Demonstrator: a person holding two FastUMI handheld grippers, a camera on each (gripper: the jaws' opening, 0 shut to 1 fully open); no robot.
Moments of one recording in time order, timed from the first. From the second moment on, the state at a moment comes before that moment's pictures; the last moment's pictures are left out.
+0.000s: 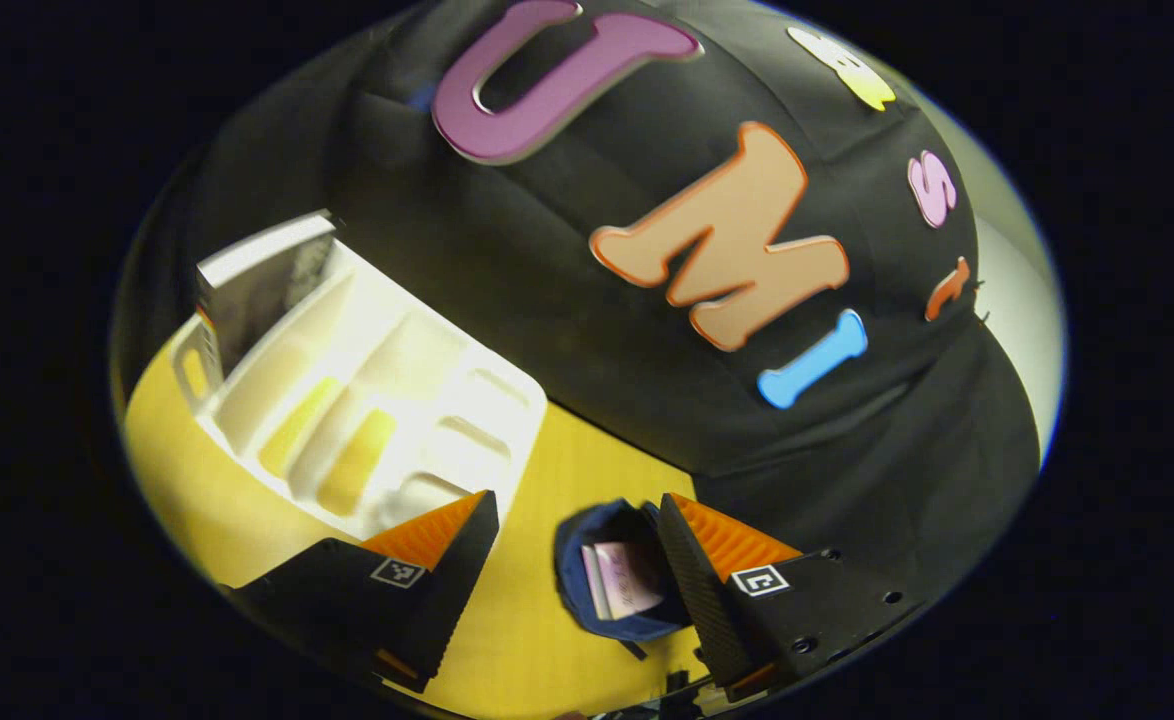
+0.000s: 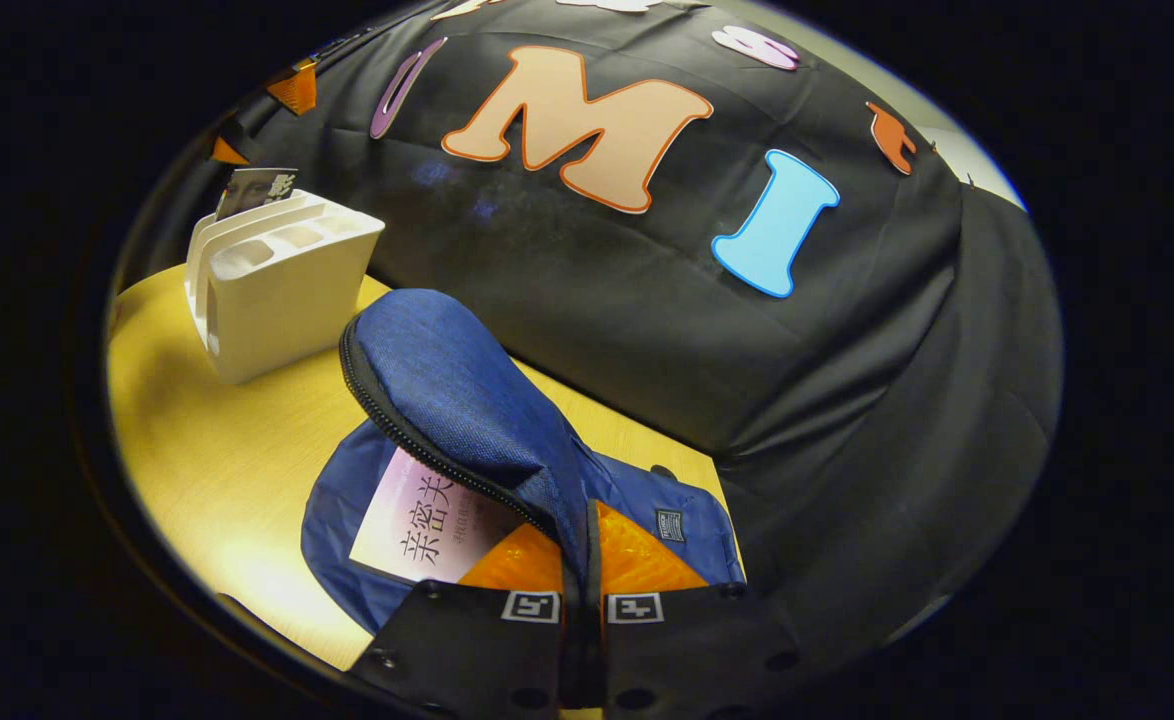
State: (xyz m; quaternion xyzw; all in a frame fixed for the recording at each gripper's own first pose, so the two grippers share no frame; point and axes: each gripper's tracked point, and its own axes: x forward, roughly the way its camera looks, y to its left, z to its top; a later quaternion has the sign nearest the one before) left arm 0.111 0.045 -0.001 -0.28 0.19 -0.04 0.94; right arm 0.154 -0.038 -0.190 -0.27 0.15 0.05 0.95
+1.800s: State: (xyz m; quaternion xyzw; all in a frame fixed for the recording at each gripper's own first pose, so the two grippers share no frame) left arm 0.109 0.287 -0.059 0.04 0.54 0.12 0.83; right arm 0.154 -0.029 -0.209 -0.30 0.20 0.00 0.93
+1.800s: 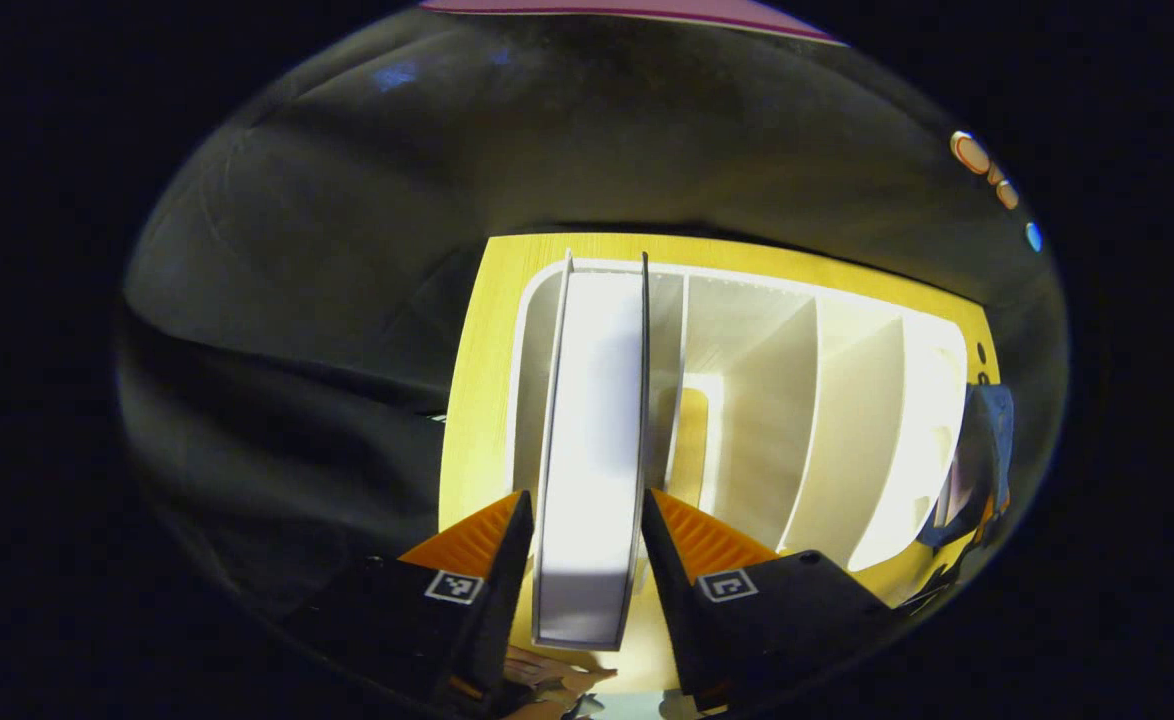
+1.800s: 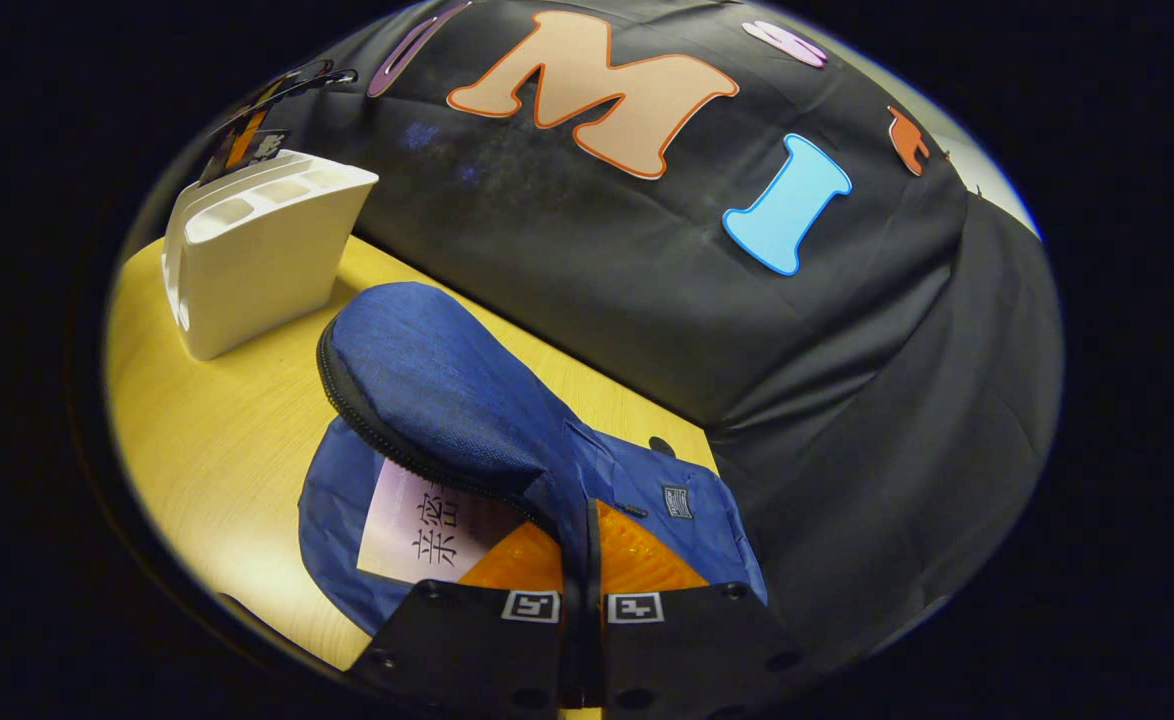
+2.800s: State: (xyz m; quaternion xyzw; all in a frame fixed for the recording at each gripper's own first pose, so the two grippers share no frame) left arm 0.086 0.269 -0.044 -0.01 0.57 0.16 0.81; right arm 0.154 -0.031 -0.214 -0.30 0.20 0.01 0.93
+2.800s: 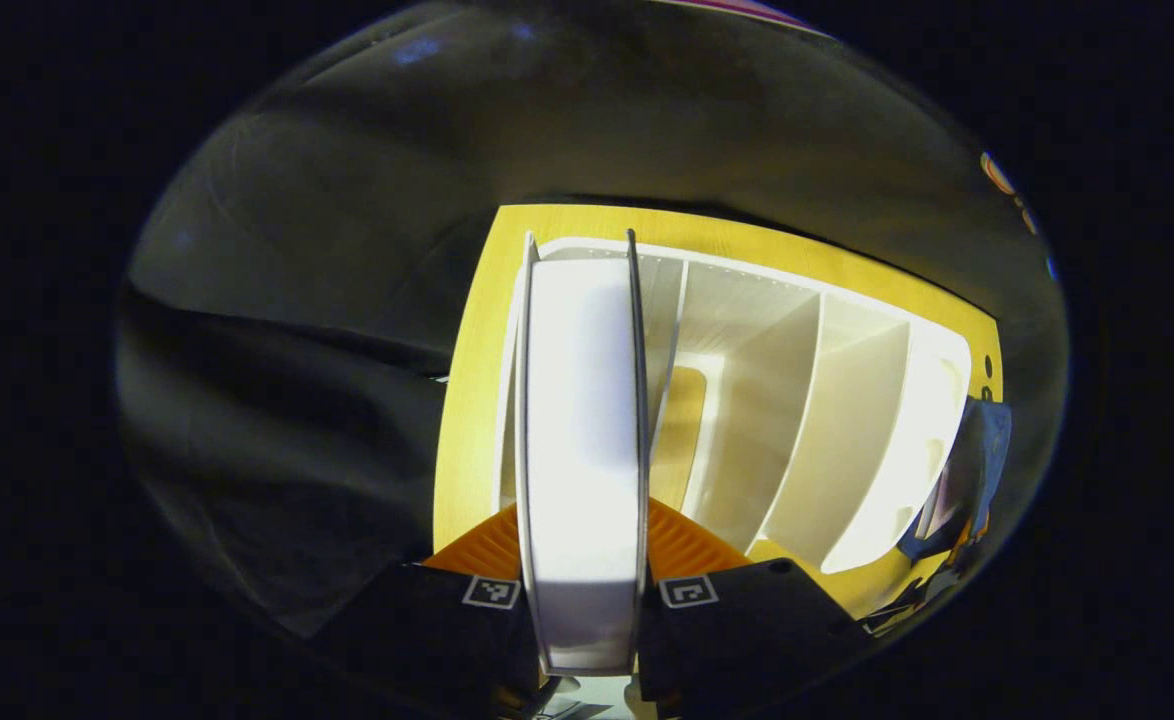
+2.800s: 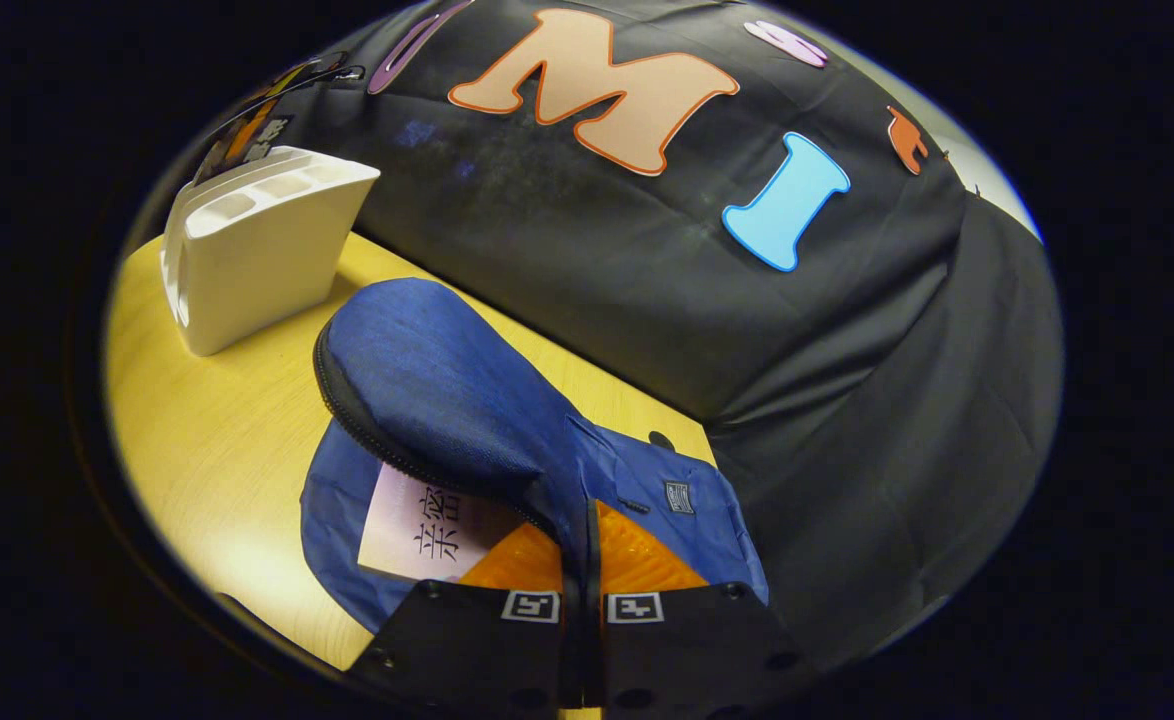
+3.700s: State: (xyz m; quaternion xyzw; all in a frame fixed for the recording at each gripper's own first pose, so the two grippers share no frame) left arm -0.020 0.223 0.089 -0.07 0.44 0.21 0.87; right arm 0.146 -0.037 -0.213 -0.27 0.20 0.05 0.94
